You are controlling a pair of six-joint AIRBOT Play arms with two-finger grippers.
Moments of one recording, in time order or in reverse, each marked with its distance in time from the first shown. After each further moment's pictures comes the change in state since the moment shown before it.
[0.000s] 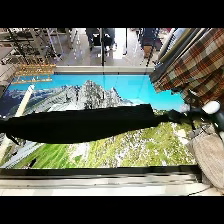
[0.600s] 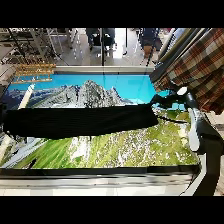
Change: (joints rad) left arm -0.244 -0.362 0.146 -0.252 0.309 0.020; right arm 0.063 -0.660 0.704 0.061 0.066 0.095
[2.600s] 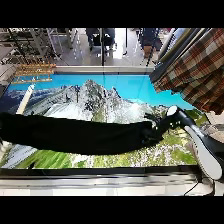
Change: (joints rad) left arm 0.029 -0.061 0.314 1.058 -0.766 -0.102; right arm 0.164 0.444 -0.799 0.043 0.410 -0.220
